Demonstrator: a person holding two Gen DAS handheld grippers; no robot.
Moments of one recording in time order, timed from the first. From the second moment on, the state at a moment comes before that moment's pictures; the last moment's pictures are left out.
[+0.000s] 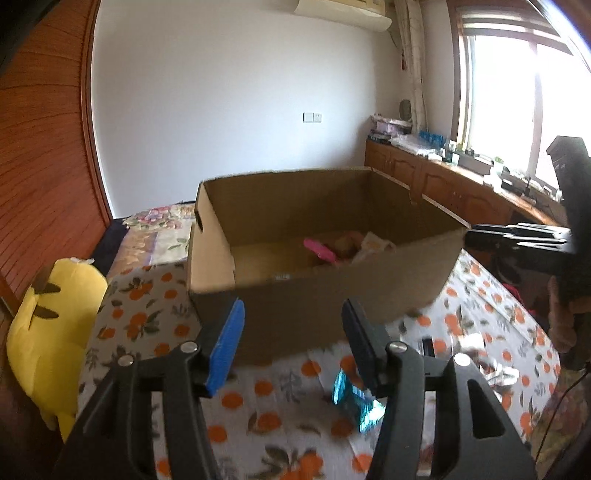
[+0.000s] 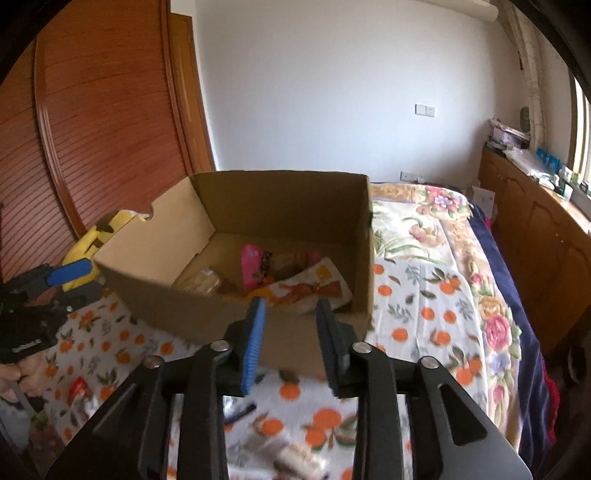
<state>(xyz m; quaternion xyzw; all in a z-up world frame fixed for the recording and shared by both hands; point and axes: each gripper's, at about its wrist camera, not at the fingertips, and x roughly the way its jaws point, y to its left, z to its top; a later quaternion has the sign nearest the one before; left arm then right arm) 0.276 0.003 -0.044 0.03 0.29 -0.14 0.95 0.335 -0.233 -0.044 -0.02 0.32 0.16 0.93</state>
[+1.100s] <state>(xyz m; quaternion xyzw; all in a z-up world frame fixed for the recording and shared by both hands) 0.185 0.024 -0.134 0.02 0.39 -0.09 0.92 0.232 -0.259 -0.159 0.03 0.37 0.17 0.91</state>
